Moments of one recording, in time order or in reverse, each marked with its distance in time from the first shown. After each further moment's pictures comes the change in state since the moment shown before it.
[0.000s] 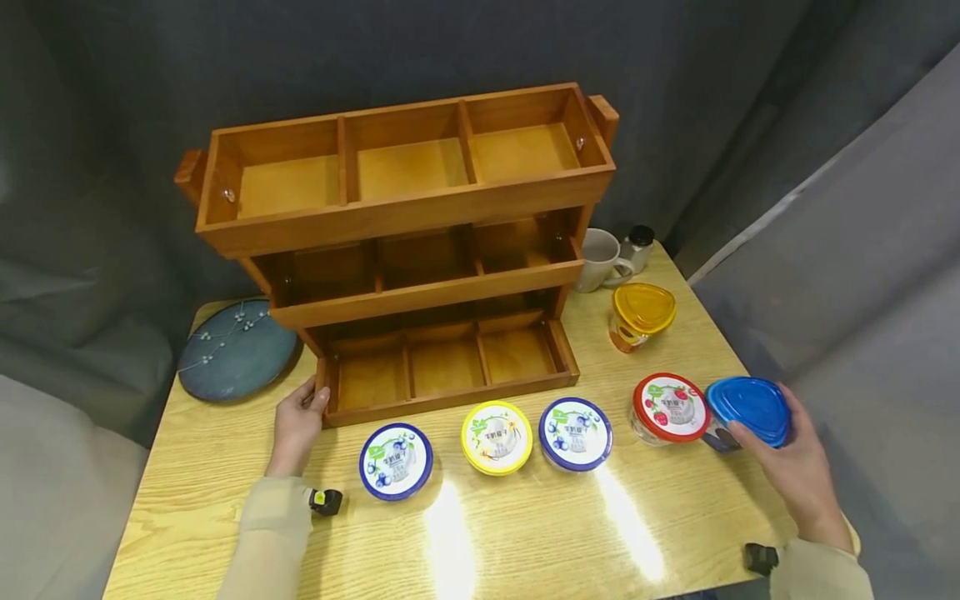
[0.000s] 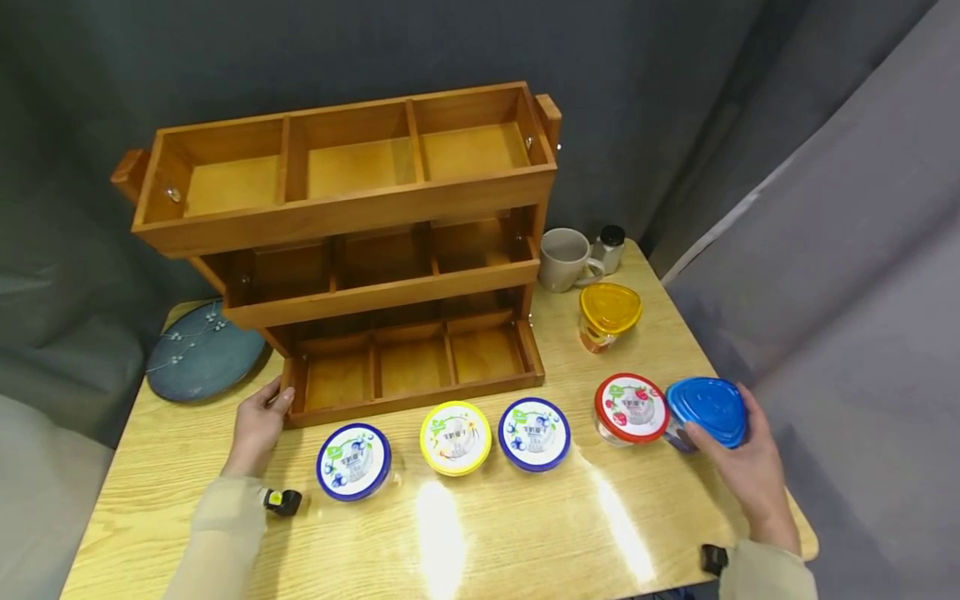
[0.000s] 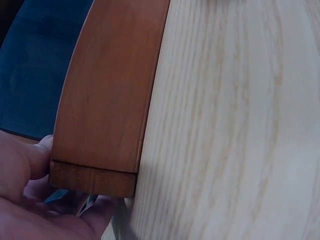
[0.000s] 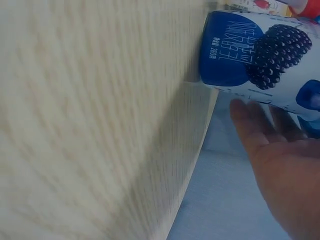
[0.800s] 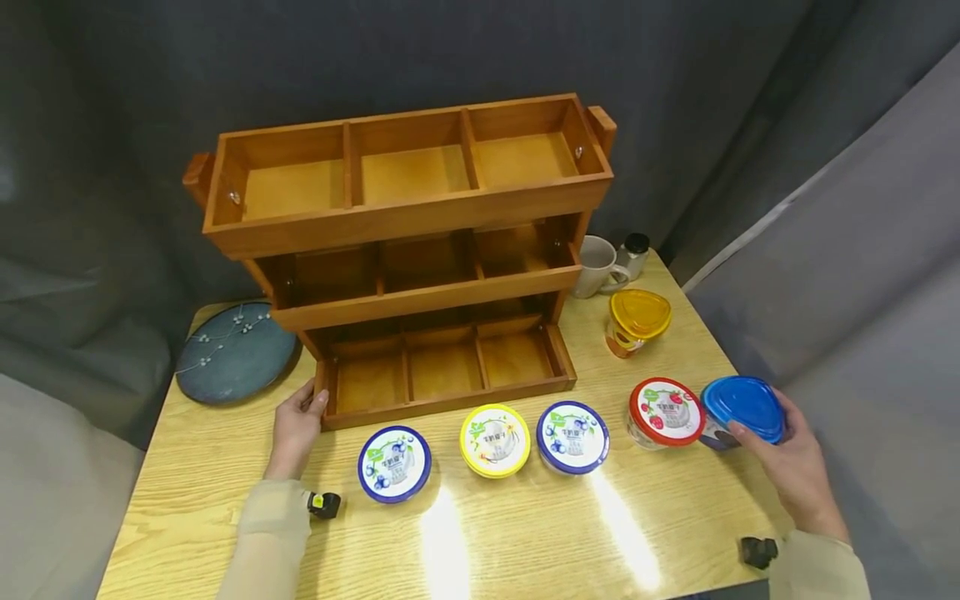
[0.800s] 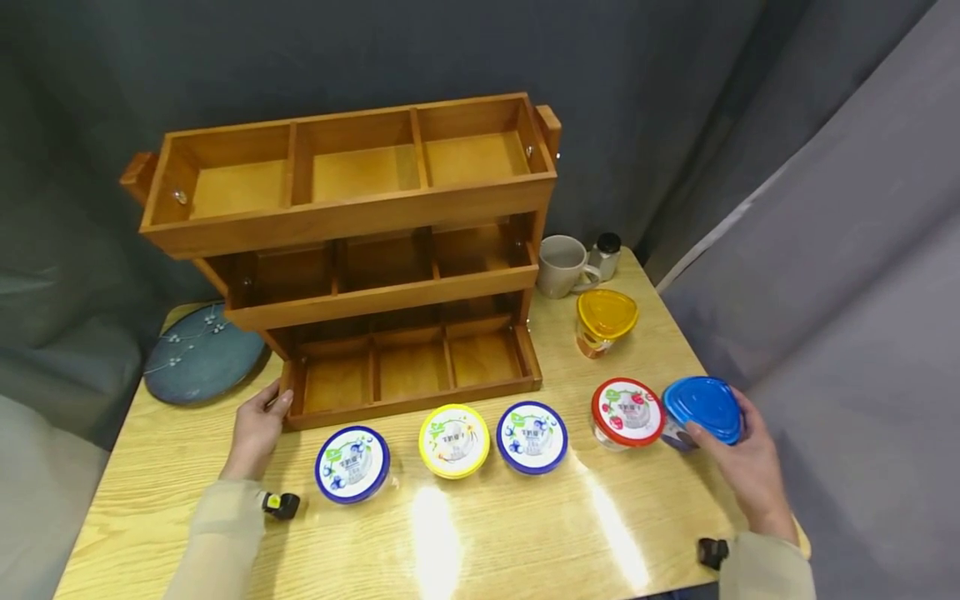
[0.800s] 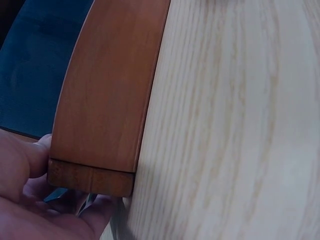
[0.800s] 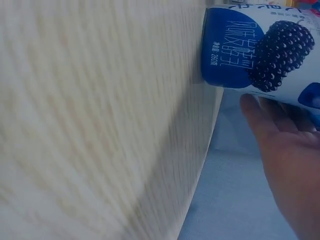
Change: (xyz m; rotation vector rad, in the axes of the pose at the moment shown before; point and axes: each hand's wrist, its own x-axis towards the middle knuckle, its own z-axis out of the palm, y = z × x) left_hand 0.000 0.001 0.001 -0.028 0.001 0.024; right_hand 0.010 0.006 -0.007 0.063 -0.052 0.008
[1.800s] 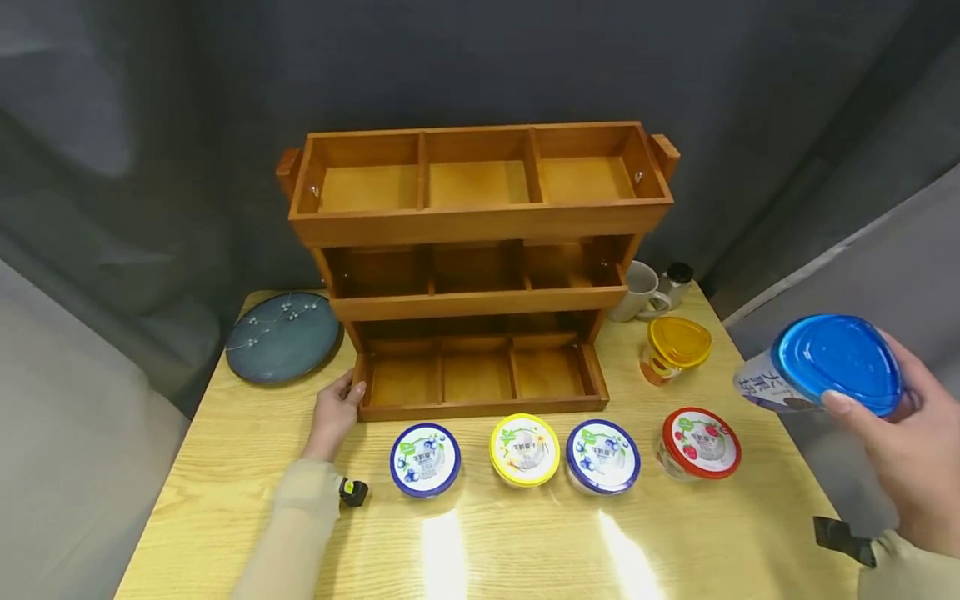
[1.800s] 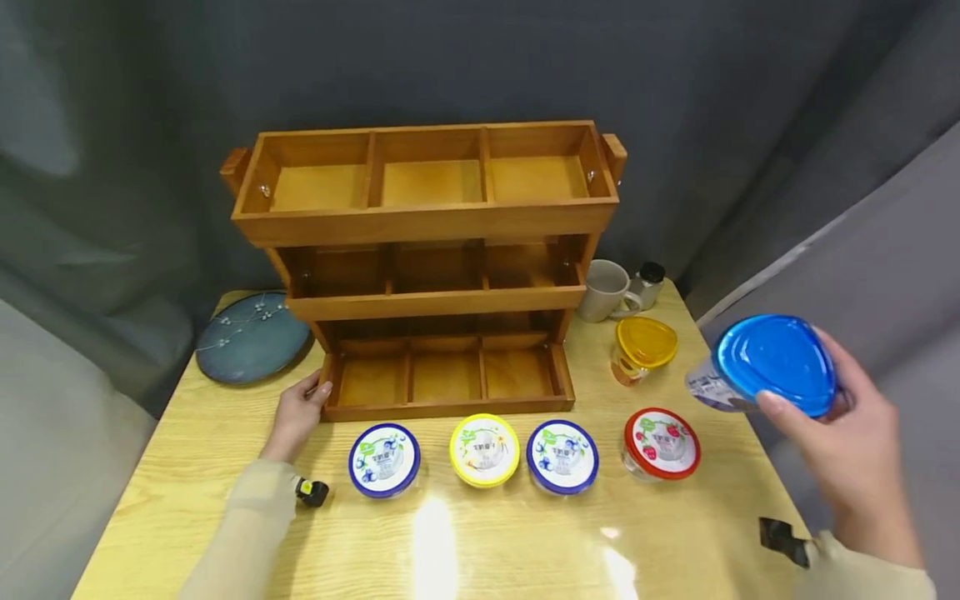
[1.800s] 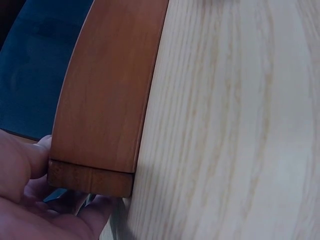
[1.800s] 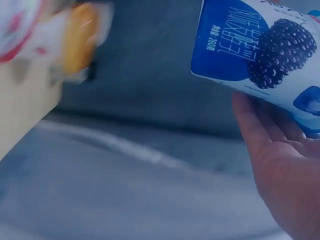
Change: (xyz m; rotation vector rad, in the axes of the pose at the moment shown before) left_hand 0.004 -0.002 0.003 -0.035 0.008 0.073; right_hand -0.033 -0.171 -0.022 -0.069 0.231 -0.224
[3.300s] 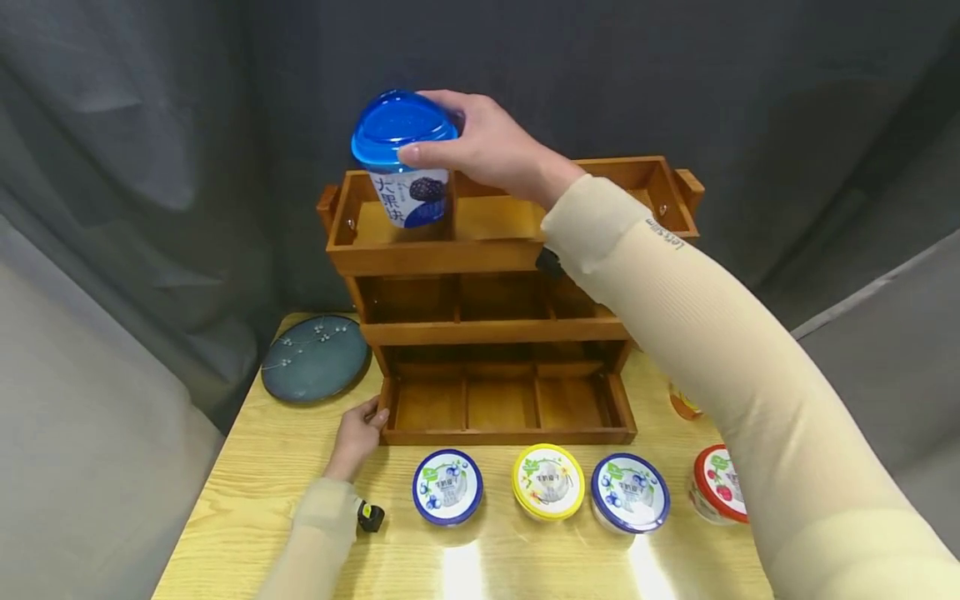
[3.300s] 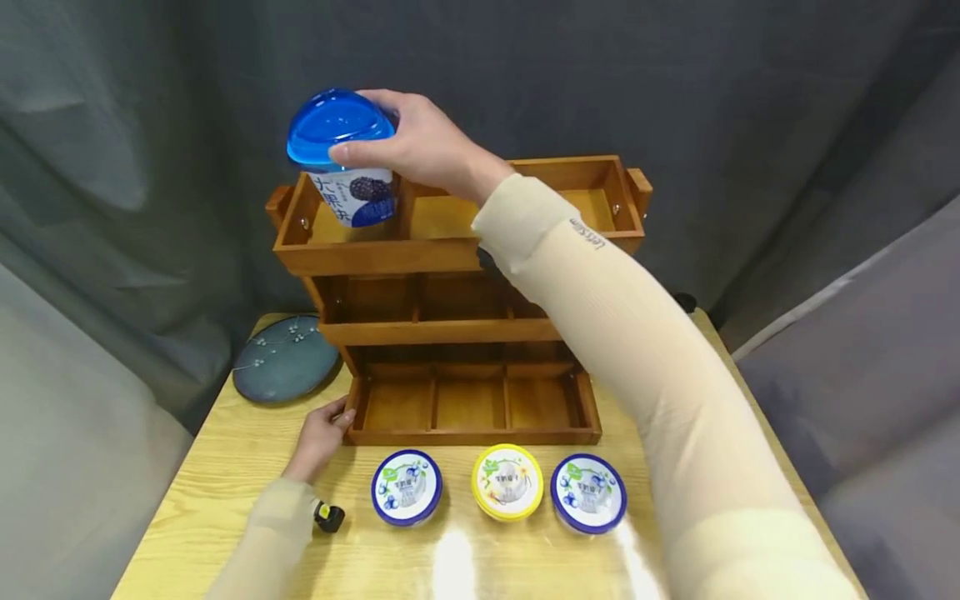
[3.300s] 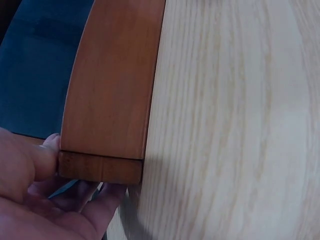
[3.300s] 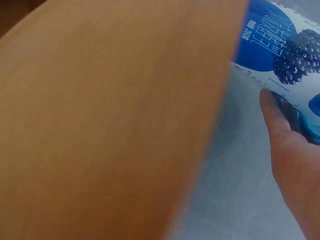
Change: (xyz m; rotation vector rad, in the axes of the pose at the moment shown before) left_hand -0.002 -0.002 -0.002 0.156 0.008 -0.008; right_hand 0.067 -0.396 0.239 0.197 -0.913 -0.661
